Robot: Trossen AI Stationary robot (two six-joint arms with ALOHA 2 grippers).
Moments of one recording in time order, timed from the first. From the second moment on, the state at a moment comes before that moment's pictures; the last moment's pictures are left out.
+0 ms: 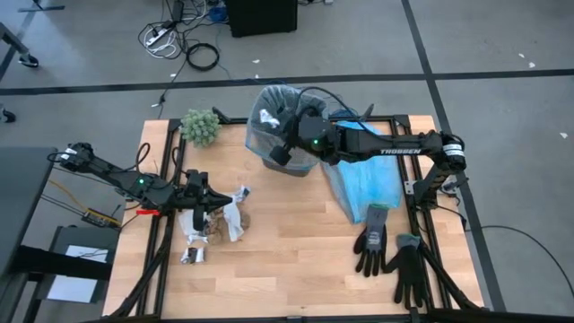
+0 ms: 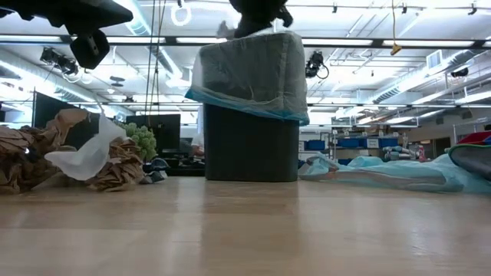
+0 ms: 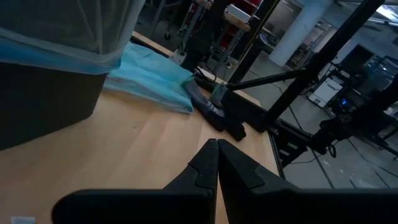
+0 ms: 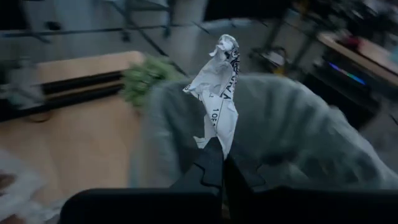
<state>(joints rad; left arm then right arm) -0.43 0.56 0.42 -0.04 -0.46 -0.61 -0.07 1.71 1.62 -0.19 0.70 -0.03</state>
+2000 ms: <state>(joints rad) -0.01 1.26 0.42 -0.04 -0.37 -0.87 0.19 1.70 1.90 -0.31 0.67 -0.36</state>
